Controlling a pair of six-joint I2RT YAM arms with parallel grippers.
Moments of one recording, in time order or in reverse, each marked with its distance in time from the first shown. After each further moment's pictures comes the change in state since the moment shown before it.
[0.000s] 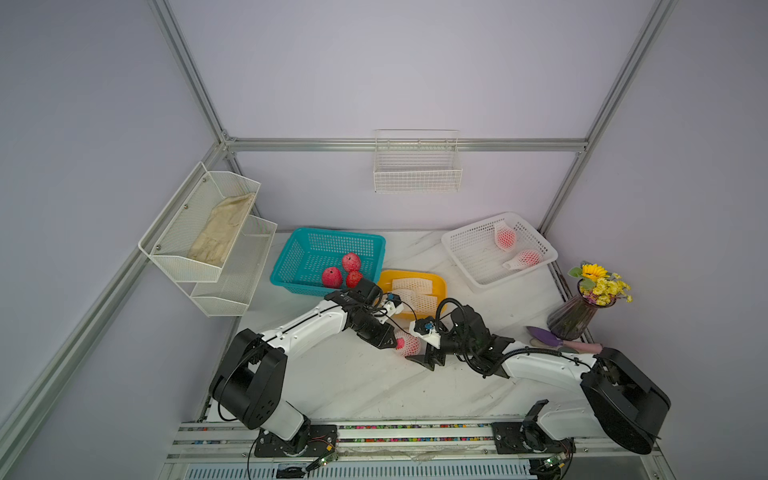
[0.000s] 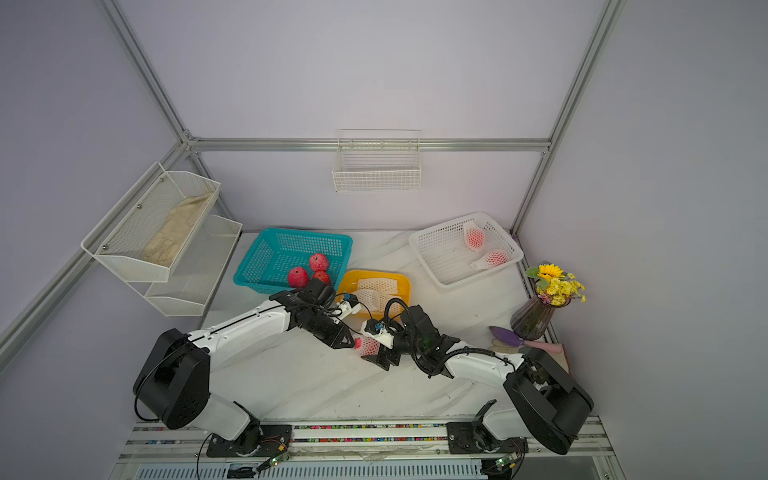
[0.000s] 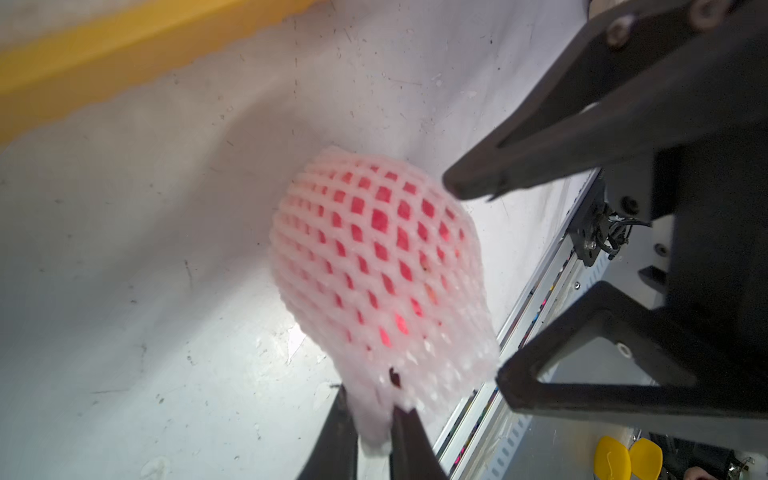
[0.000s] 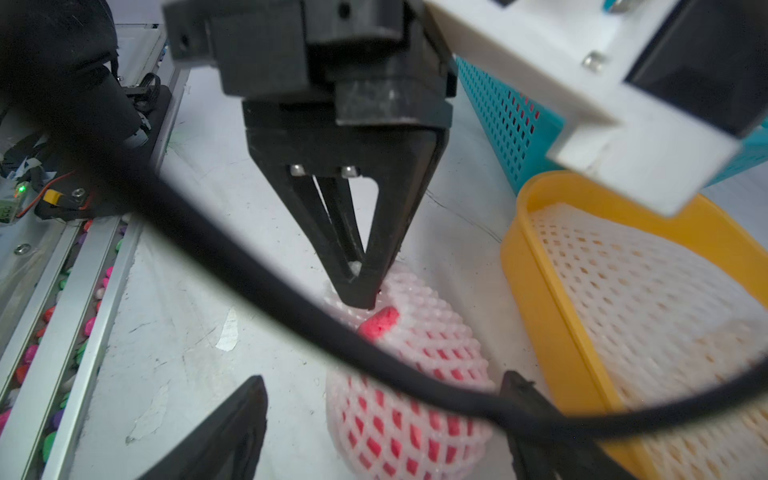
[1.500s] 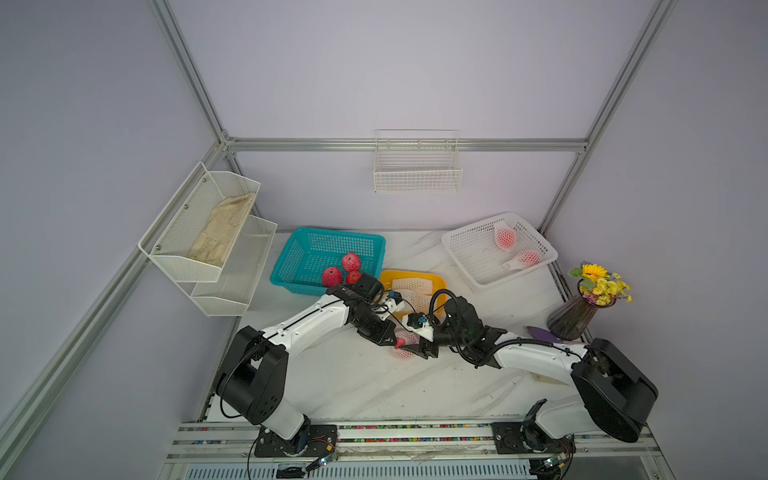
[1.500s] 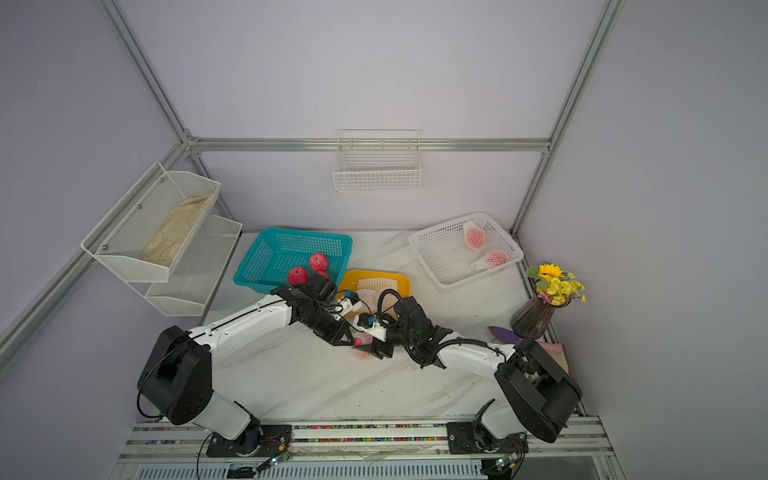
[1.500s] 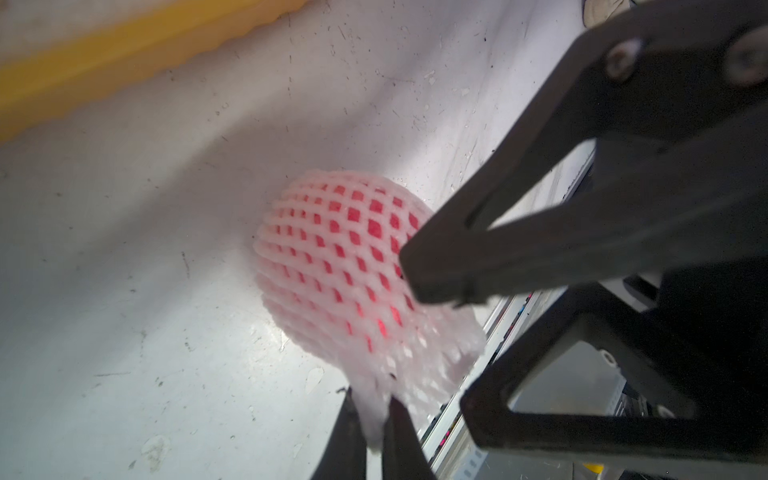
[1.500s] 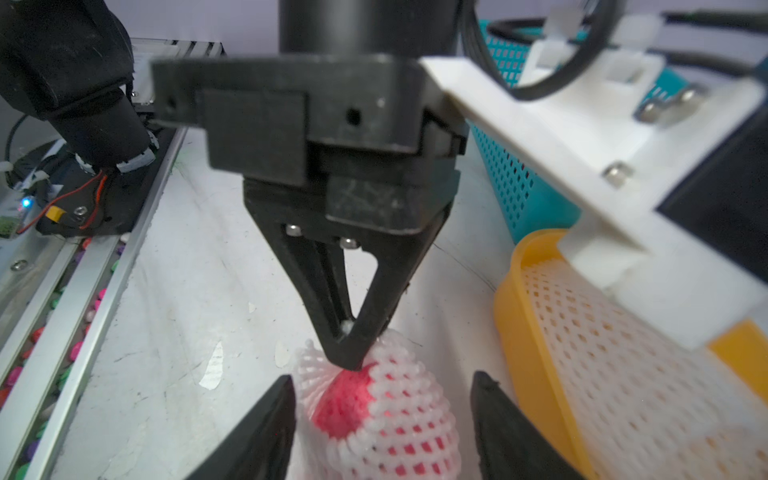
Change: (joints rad) left arm 0.000 0.026 0.066 -0.088 0.005 0.003; right arm 0.000 0.019 0.091 -0.023 -0.032 -0.045
